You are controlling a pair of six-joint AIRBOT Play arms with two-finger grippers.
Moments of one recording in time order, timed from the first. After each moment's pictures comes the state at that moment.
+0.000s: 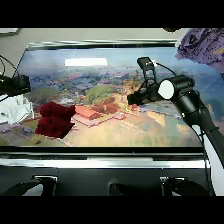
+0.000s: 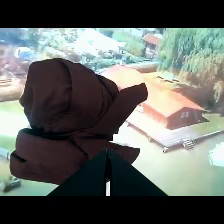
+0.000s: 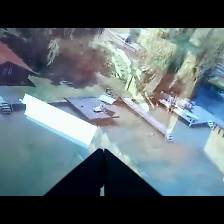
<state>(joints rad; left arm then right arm) 0.03 -1.20 1.60 1.47 -1.50 -1.71 0.40 -1.26 1.35 -1.44 1.10 1.61</state>
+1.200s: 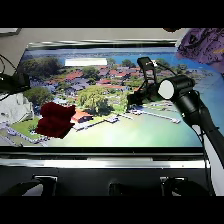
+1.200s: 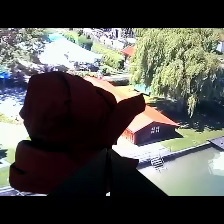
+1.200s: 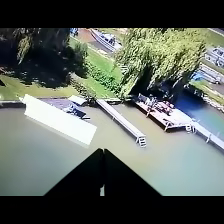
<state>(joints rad) 0.03 -1.20 1.60 1.47 -1.45 -1.70 0.40 -1.26 1.35 -1.44 1.10 1.61</state>
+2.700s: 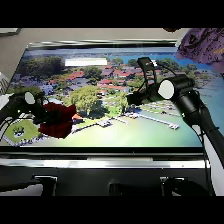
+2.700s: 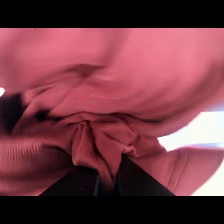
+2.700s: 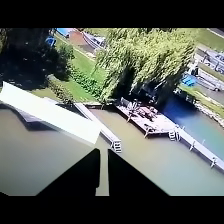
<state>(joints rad) 0.02 -1.45 1.10 1.41 -1.25 -1.77 0.40 -1.26 1.35 -1.42 1.10 1.62</state>
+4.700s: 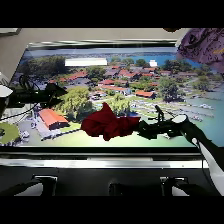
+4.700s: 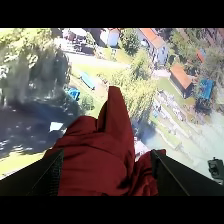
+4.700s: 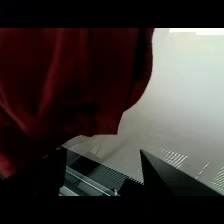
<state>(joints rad) 0.11 -1.29 1.14 0.75 -1.05 -1.59 0.04 -1.33 0.66 -0.61 1.02 1.25</state>
